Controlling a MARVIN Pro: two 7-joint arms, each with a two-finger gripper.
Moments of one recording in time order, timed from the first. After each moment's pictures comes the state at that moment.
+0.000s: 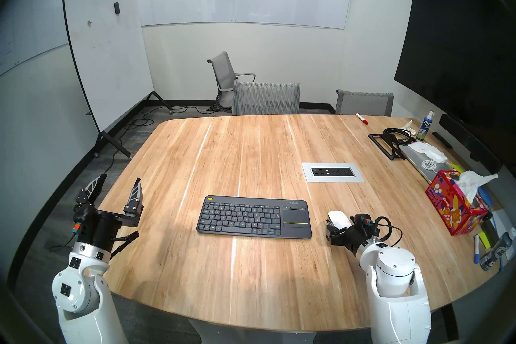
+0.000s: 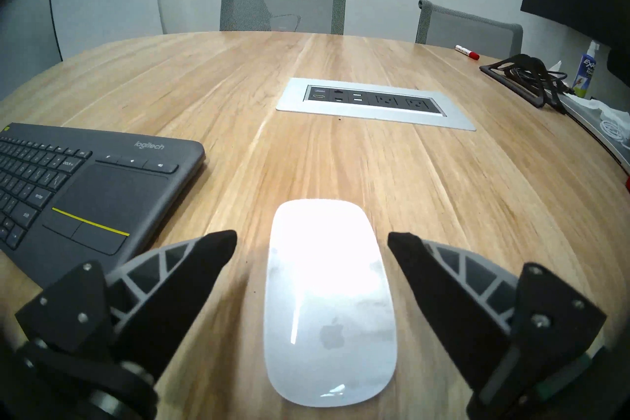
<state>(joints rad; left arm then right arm) 2.00 -1.76 -2.19 -2.08 -0.14 -0.25 -0.63 -1.94 -1.56 1.78 -1.91 -0.13 0.38 0.34</state>
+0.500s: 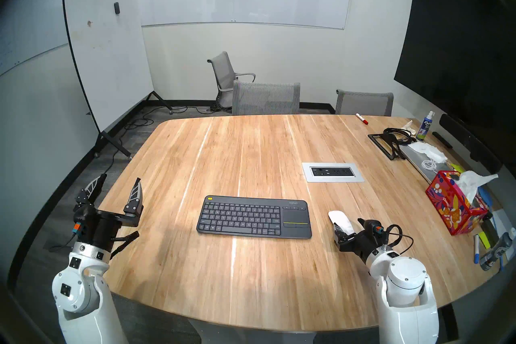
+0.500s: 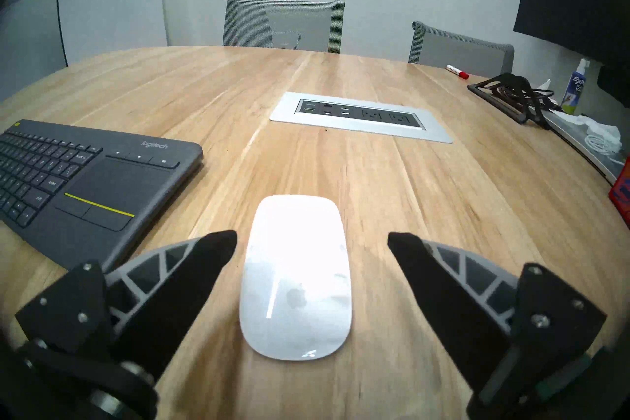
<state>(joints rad) 2.00 -1.76 -2.19 -2.08 -0.14 -0.25 -0.63 -2.03 -1.55 1.84 -1.96 -0.10 0.27 0.38</state>
